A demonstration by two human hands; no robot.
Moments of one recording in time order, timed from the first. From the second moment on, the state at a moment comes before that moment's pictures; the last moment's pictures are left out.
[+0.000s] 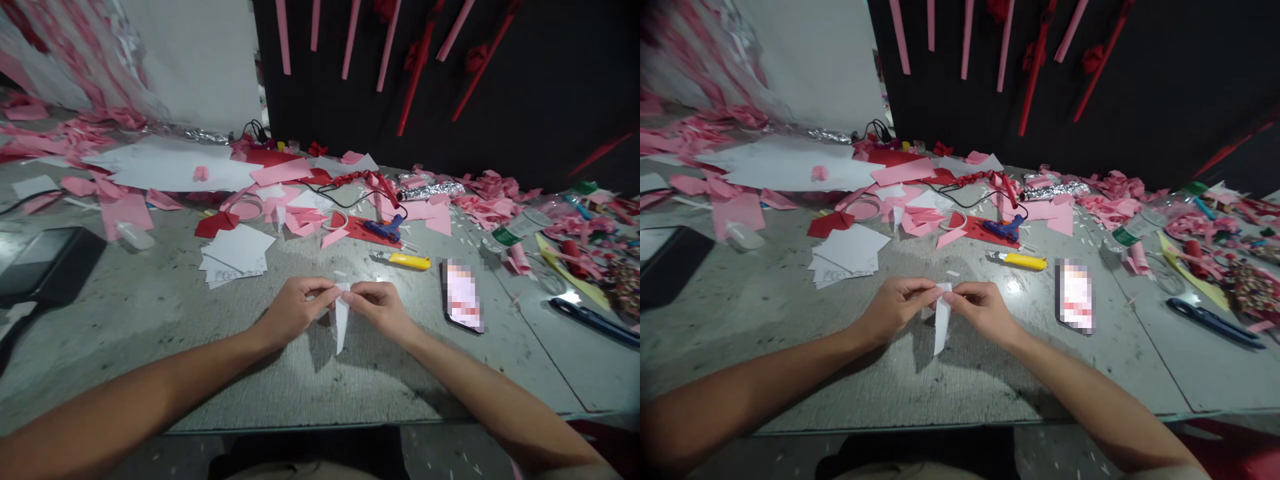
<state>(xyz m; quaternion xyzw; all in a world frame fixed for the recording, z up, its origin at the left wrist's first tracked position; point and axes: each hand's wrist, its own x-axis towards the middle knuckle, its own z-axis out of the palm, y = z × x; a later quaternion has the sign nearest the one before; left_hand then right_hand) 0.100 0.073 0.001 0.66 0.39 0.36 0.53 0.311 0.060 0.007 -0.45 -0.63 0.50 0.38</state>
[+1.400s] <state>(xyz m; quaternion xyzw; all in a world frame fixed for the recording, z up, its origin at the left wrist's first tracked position) 0.108 0.068 0.003 0.60 0.37 0.43 0.56 0.308 0.058 0.012 -0.41 -0.60 0.61 0.32</state>
